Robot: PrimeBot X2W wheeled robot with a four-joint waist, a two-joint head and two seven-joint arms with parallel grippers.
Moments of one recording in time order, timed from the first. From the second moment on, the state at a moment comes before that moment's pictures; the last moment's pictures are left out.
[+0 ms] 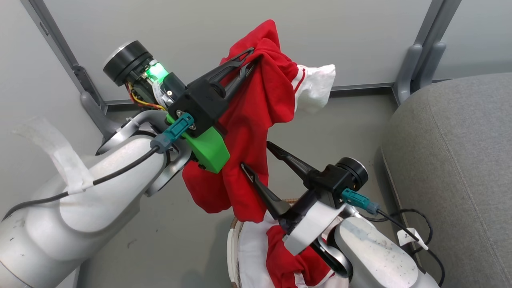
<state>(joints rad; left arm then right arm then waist) -1.00 0.50 -1.04 0.09 -0.47 0.00 -0.06 -0.44 -0.05 0.62 0.27 0.32 0.13 -0.26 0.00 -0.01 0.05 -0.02</state>
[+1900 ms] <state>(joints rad) -0.37 0.31 -0.79 0.24 -0.56 0.06 -0.26 -0.38 -0.05 0.33 0.30 0.19 0.13 -0.26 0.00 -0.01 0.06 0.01</state>
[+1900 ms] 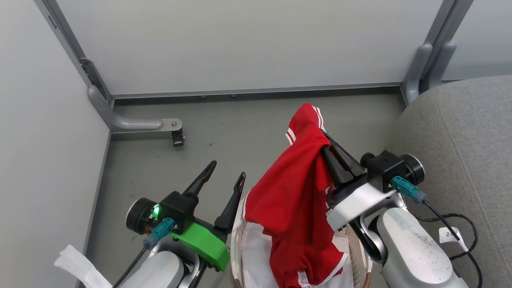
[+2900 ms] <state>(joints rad) -0.34 0.23 -0.66 0.29 -0.37 -0.07 -0.26 -0.35 -0.05 0.04 0.19 0.13 0.13 -0.26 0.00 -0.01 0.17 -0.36</state>
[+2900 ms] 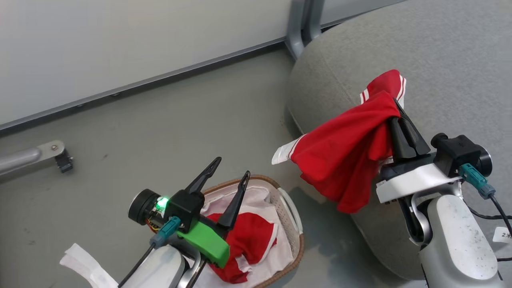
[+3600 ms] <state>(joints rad) -0.40 0.23 -0.75 0.32 -0.32 -0.10 -0.26 -0.64 -0.05 -0.11 0.22 0.00 0.13 -0.26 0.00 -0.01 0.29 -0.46</state>
